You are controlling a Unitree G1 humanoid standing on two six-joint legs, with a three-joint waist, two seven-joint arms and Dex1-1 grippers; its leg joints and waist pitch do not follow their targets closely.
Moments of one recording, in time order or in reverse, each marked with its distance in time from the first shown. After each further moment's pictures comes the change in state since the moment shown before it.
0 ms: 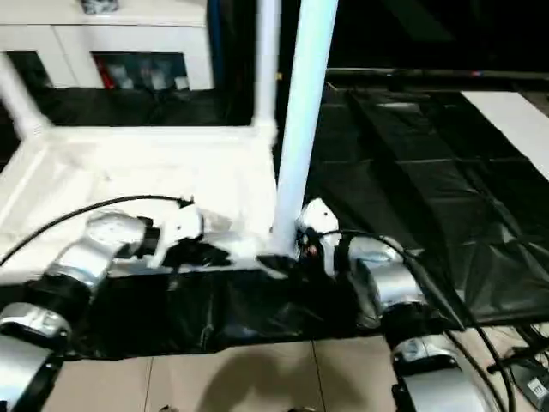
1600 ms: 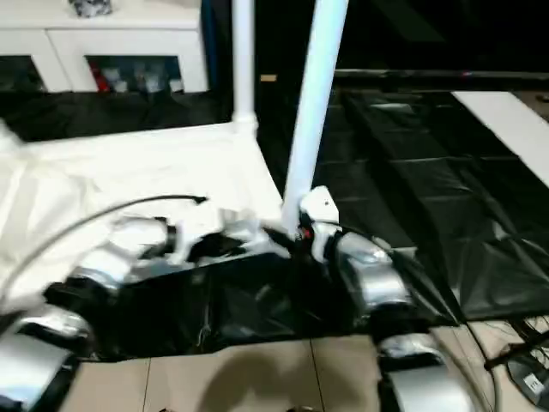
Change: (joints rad) left arm -0.007 -0.056 0.002 0.024 0.024 -0.015 0.124; right arm -0.001 0.048 -0.045 0.028 -0.015 -0.092 -0.195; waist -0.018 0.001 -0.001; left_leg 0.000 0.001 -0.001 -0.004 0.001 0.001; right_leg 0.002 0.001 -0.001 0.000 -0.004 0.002
